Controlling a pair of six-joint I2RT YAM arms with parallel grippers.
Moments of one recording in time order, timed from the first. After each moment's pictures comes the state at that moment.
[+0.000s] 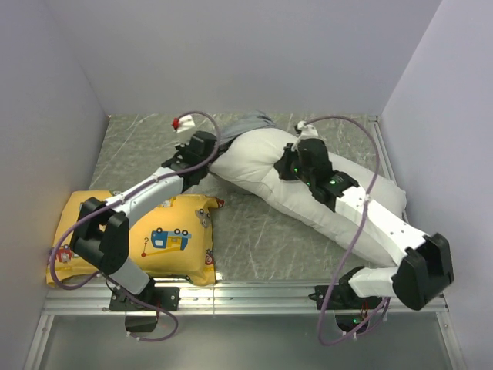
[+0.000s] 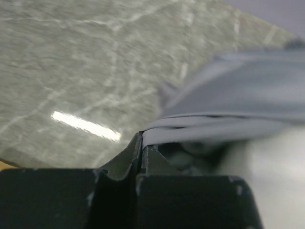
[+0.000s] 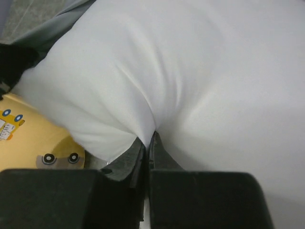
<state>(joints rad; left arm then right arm) -0.57 1.57 1.16 -0.21 -0.70 -0.65 0.56 1.31 1.03 -0.19 0.10 0.44</state>
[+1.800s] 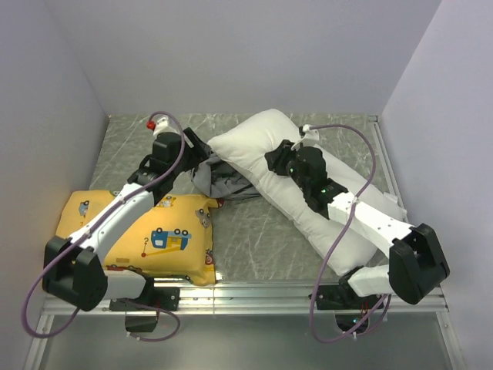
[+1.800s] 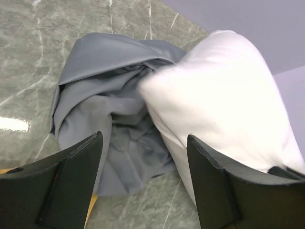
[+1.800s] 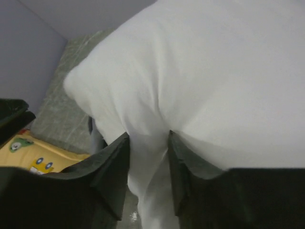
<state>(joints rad) -0.40 1.30 1.02 -0.12 -0.18 -0.76 0.56 1.34 0.86 0.25 0.17 0.57</state>
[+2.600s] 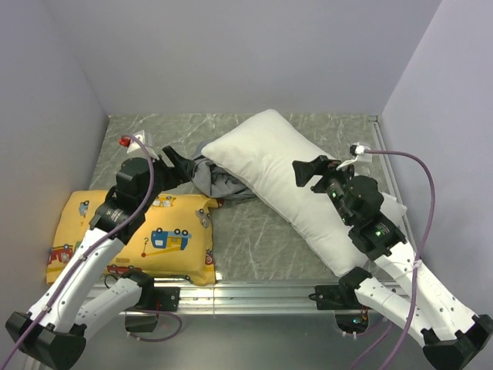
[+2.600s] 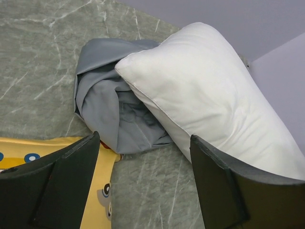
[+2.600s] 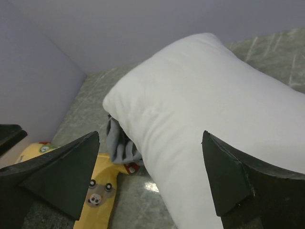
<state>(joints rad) -0.41 0.86 0.91 -0.33 -0.15 -0.62 0.56 0.73 0.79 -0.08 0.25 0.51</state>
